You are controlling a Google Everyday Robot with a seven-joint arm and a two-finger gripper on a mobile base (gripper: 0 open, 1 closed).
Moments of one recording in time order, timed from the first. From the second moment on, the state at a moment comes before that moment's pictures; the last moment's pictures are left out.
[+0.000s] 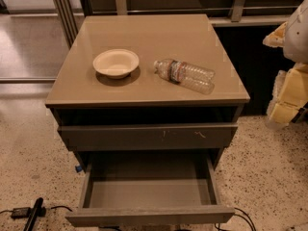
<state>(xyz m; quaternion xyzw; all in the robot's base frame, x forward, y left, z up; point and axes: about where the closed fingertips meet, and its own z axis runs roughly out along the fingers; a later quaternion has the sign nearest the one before) 0.438 -0.217 0.976 -0.60 0.78 -0.03 0.16</state>
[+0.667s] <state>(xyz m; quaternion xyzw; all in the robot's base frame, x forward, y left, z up) 0.436 -0.224 0.964 -0.60 0.78 -0.02 0.17</state>
